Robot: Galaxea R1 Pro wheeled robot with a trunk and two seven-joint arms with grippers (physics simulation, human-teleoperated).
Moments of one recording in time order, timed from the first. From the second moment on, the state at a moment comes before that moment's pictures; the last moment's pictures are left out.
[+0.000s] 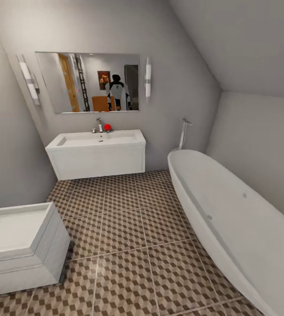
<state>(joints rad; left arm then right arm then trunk) -0.35 0.00 -1.15 0.01 0.76 0.06 -0.01 -0.29 -0.17 1.50 -0.02 -1.02 -0.26 -0.09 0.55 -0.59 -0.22</state>
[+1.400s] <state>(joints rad) -0.35 0.00 -1.15 0.01 0.76 0.06 -0.01 -0.29 -0.17 1.50 -0.01 -1.02 -0.25 -0.09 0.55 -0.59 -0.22</state>
